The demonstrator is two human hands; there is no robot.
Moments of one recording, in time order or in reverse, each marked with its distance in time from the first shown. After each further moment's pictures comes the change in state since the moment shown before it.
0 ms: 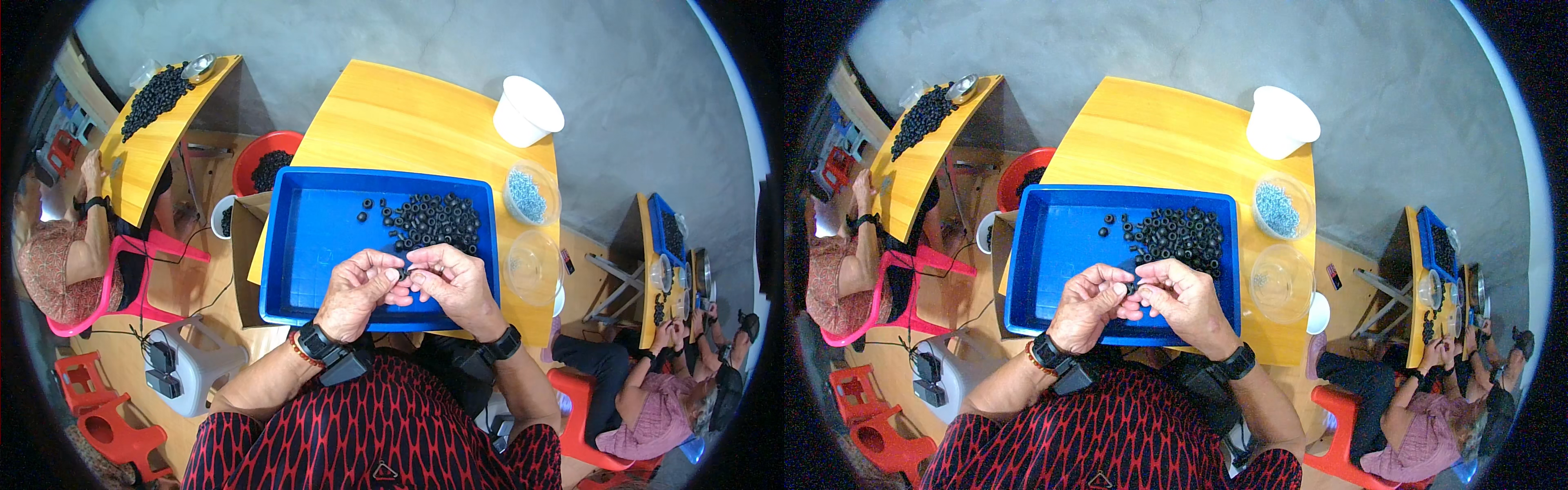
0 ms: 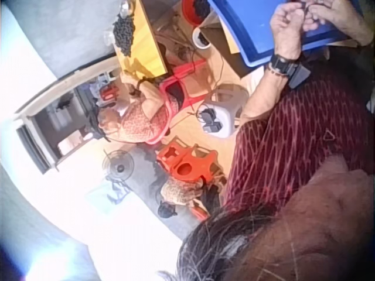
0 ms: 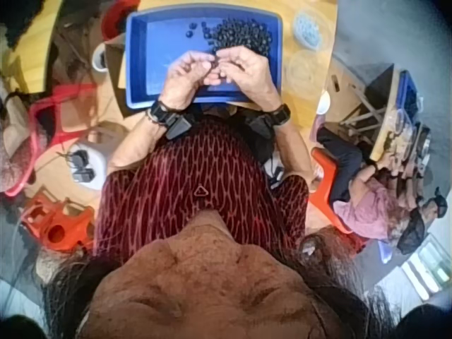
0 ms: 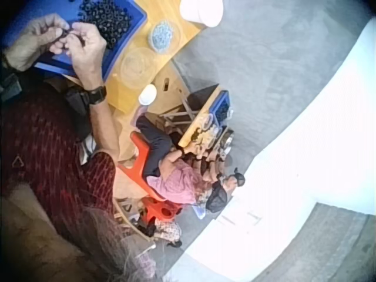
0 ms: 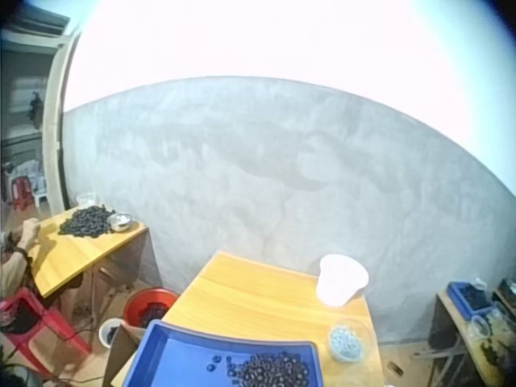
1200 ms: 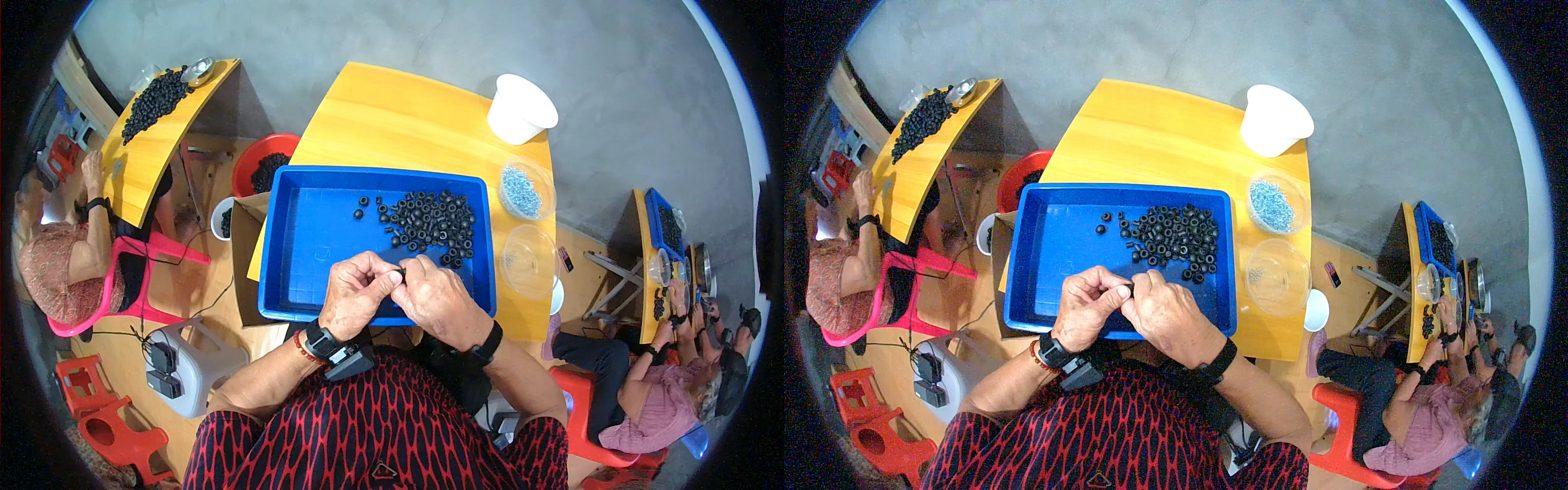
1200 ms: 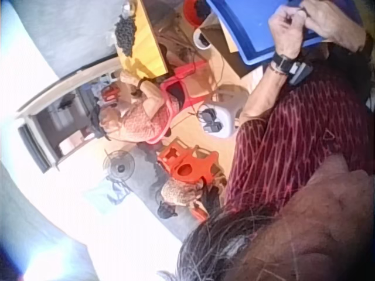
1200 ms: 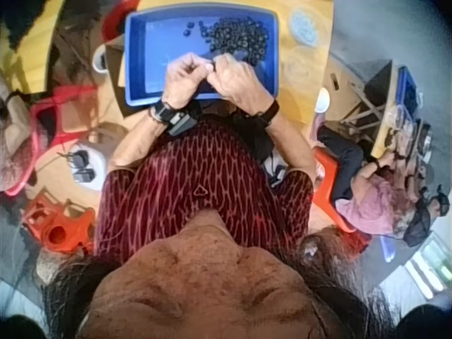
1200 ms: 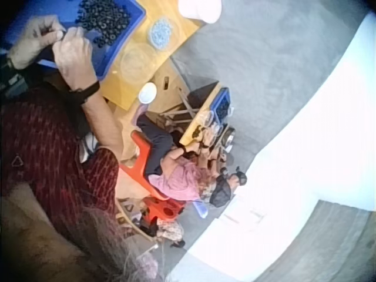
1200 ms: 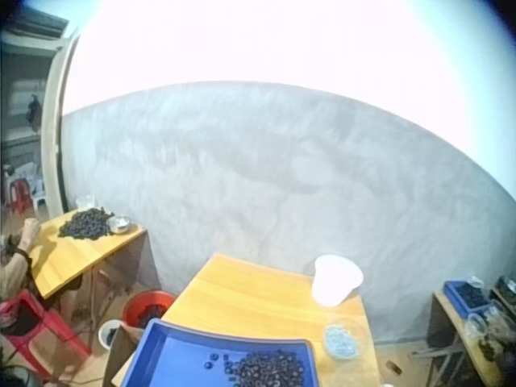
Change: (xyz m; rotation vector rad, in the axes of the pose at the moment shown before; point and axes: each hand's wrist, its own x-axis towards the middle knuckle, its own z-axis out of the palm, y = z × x) left_hand -0.004 -0.008 -0.003 0.514 0.055 0.195; right_hand -0.008 -0.006 0.021 -0.977 -0.068 -0.289
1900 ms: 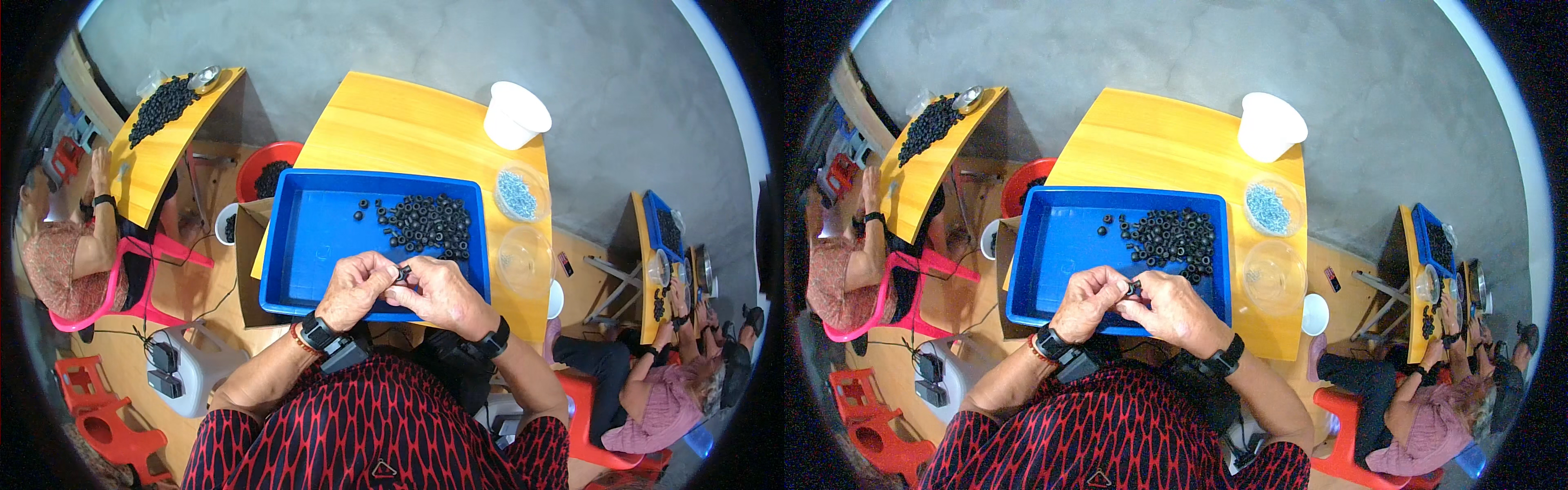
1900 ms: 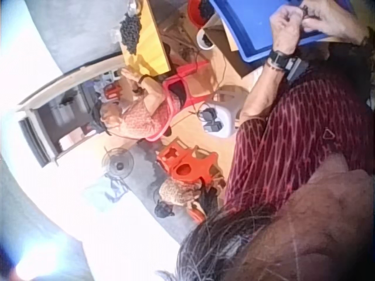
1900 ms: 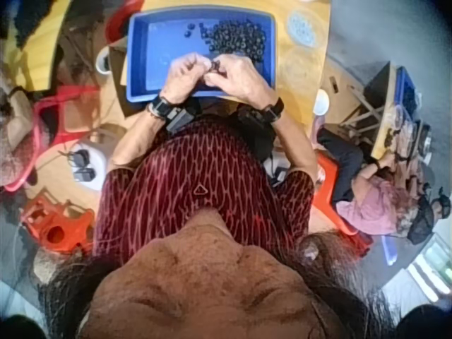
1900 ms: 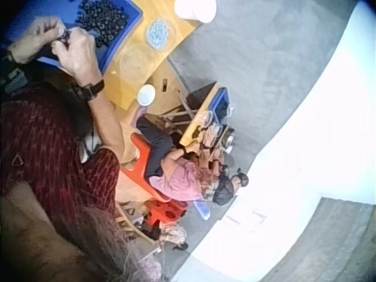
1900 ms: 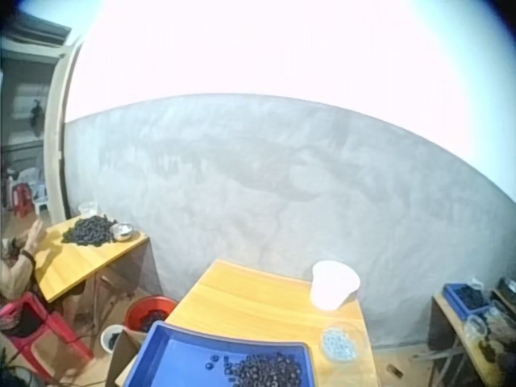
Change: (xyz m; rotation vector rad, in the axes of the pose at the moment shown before) left_hand 0.002 0.009 -0.002 -0.139 -0.119 -0.125; right_hand 0.000 0.002 -0.022 0.474 -0.084 0.063
